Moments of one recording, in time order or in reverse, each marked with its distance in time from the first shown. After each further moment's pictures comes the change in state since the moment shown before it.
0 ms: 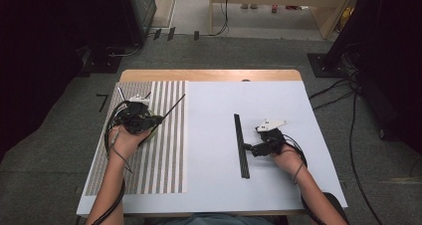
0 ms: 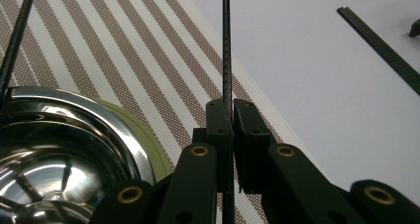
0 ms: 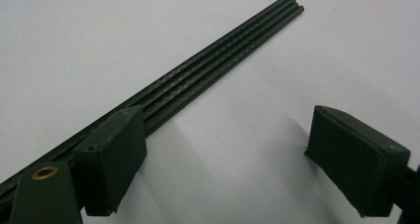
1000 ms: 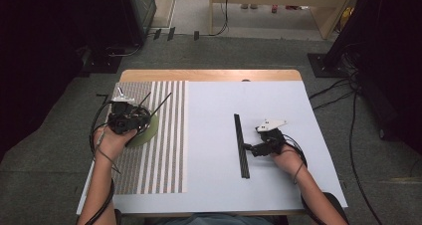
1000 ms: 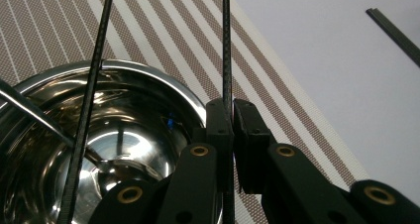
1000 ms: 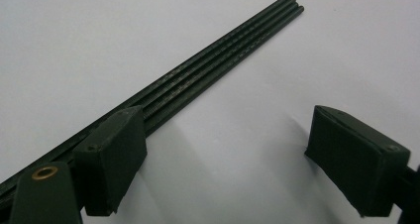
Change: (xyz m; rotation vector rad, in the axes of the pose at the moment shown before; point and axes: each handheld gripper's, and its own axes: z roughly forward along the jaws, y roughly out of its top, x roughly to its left) left arm 0.028 -0.010 -0.022 -0.004 0.049 -0.033; right arm 0.000 0.000 0.000 0.000 0.000 0.000
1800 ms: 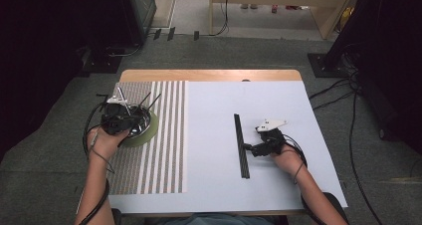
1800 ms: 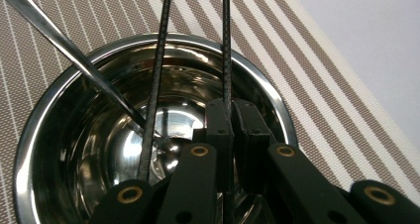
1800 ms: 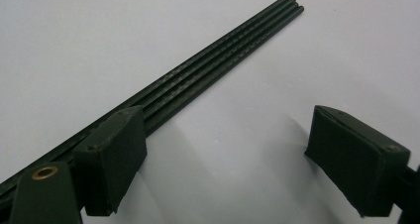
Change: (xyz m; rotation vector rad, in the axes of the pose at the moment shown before) left arm 0.026 -0.012 0.001 0.015 0.085 -0.017; right arm 0.000 0.000 0.000 0.000 0.000 0.001
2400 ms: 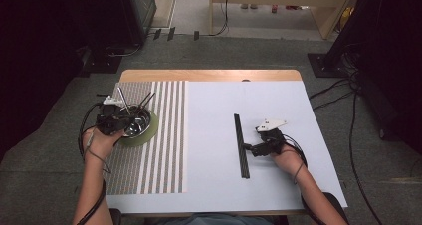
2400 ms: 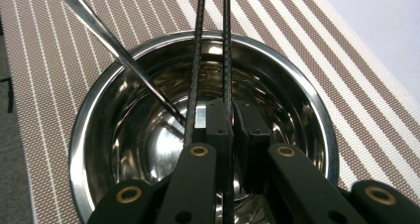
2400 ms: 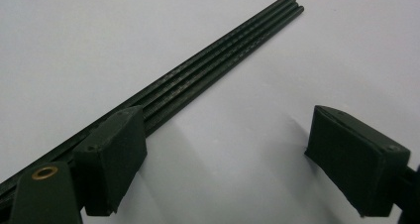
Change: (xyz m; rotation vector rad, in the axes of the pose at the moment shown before) left arm 0.011 -0.005 -0.006 -0.012 0.066 0.022; right arm 0.000 0.000 0.000 0.000 0.000 0.000
